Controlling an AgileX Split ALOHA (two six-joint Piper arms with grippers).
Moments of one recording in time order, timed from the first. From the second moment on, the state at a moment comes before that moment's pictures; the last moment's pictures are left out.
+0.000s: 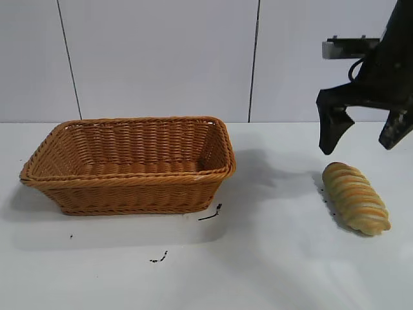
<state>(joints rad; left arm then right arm) -0.04 -0.01 -0.50 0.00 1.07 0.07 0.10 2.06 -1.34 0.03 0.79 -0.03</state>
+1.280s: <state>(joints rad) -0.04 -0.01 -0.50 0.00 1.07 0.07 0.09 2.08 -1.34 0.00 0.79 0.01</state>
